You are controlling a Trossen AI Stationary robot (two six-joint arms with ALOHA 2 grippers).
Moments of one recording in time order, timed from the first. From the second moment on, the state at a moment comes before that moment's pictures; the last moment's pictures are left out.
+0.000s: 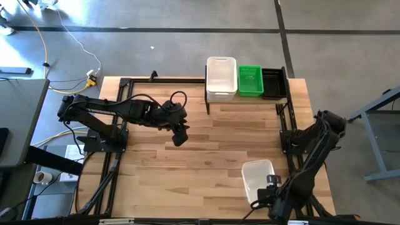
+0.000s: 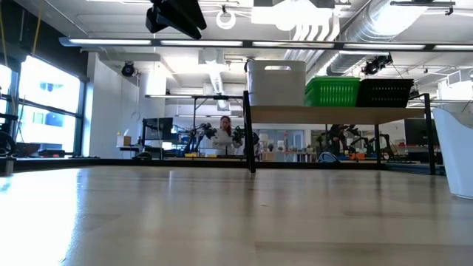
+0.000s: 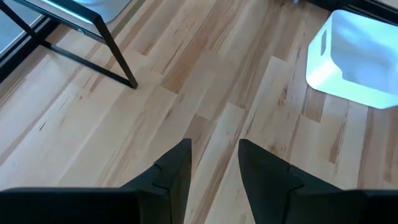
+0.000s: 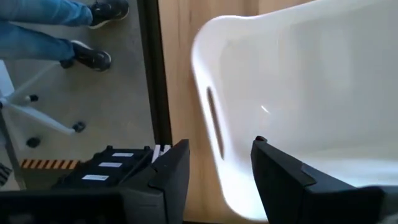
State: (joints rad) left arm 0.02 1.40 1.32 -0.79 -0.26 -0.47; right arm 1.00 1.65 1.29 -0.96 -0.03 1.06
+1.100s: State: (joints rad) left arm 0.02 1.40 1.32 -0.79 -0.26 -0.44; right arm 1.01 1.90 1.29 -0.90 -0.11 1.04
